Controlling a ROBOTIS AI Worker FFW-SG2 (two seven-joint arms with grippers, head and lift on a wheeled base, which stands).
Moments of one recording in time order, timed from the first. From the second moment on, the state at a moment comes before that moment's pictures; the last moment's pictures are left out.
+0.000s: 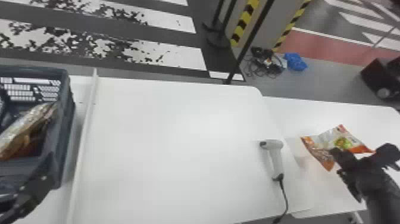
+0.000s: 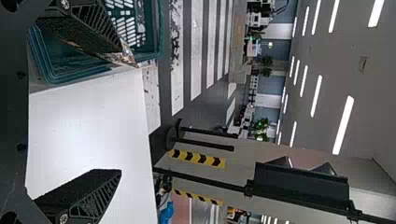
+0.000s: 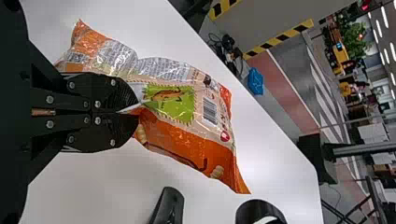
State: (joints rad) left arm 0.91 0.18 0.06 -2.55 0.21 0.28 -0.25; right arm -0.08 -0.59 -0.63 -0.87 -0.76 0.33 -0.04
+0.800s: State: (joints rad) left arm 0.91 0.19 0.02 -2.55 0.19 0.28 -0.23; right arm 0.11 -0.55 -0.52 -1.21 -0.79 0.33 -0.12
